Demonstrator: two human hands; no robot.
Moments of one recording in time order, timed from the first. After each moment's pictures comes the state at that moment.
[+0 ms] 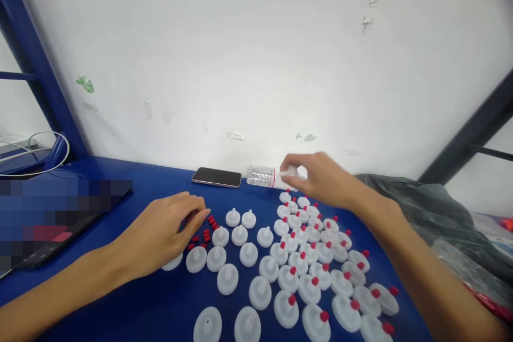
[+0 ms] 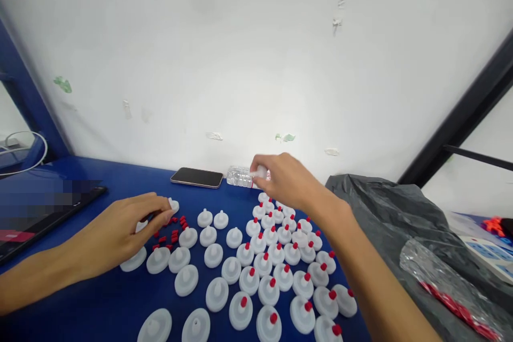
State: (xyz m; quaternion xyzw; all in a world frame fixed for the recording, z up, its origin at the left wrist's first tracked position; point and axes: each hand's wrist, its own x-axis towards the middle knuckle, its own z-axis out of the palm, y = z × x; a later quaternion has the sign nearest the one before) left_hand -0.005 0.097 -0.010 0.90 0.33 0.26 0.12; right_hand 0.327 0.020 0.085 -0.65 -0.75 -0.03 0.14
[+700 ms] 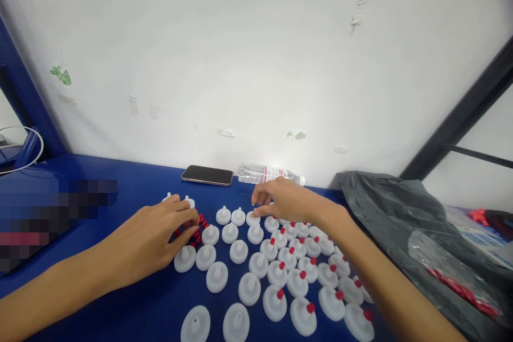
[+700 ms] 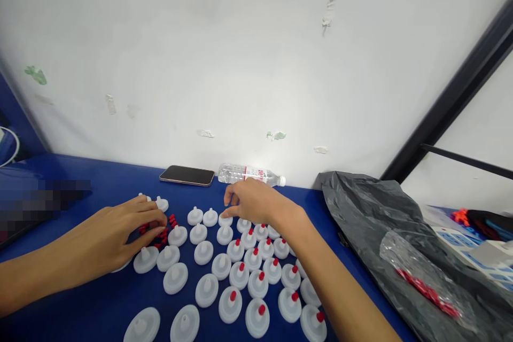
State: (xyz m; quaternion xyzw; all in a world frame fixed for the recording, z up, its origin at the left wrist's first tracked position) left_hand -0.010 0.106 -0.036 0.94 0.28 0.19 0.04; right_hand 0.296 0.032 0.046 -0.63 -0.75 0.16 0.07
